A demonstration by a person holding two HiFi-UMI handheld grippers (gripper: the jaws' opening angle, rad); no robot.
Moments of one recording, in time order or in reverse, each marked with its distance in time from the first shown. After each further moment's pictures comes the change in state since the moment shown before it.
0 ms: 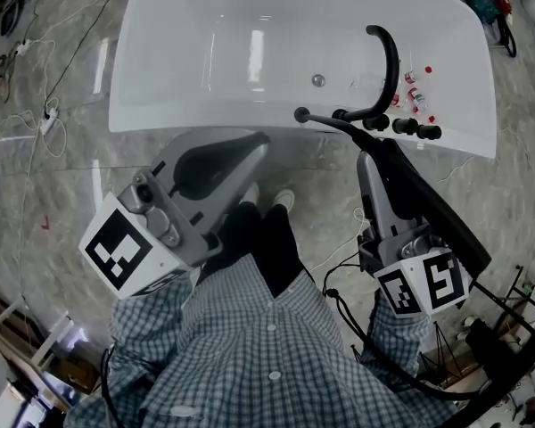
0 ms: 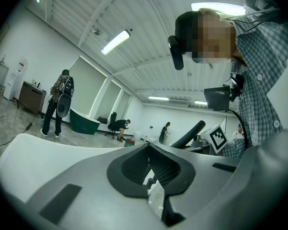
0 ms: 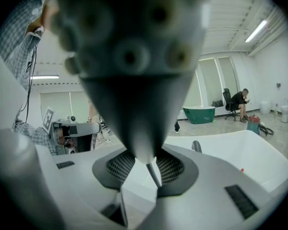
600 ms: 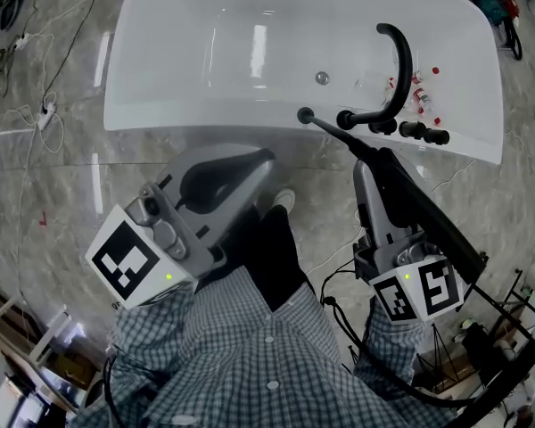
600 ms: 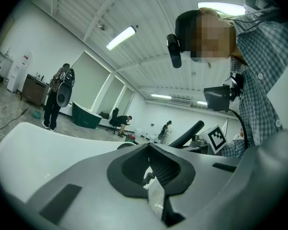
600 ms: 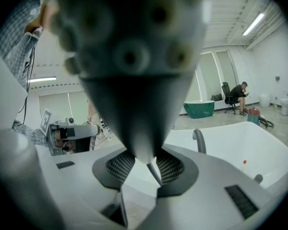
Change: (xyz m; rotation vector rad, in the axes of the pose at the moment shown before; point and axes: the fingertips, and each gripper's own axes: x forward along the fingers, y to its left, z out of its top) left arm 0.009 0.010 -0.039 -0.057 0.028 0.012; right arm 0.019 -0.013 -0.032 0.031 0.041 -0.004
